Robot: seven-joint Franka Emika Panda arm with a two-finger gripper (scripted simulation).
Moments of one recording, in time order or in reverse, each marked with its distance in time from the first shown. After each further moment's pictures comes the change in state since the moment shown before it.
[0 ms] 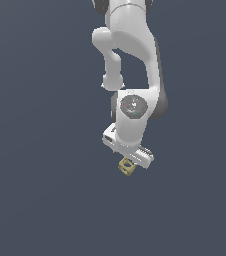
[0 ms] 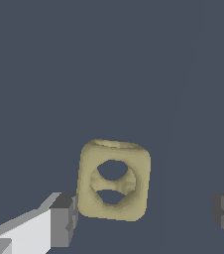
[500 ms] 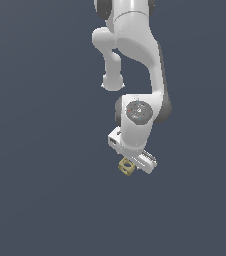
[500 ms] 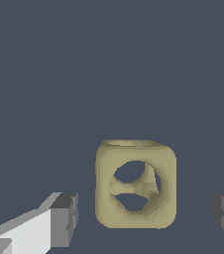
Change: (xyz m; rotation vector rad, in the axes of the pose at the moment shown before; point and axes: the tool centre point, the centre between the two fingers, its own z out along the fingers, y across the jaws) arm -0.003 -0.017 0.013 0.005 0.000 0.100
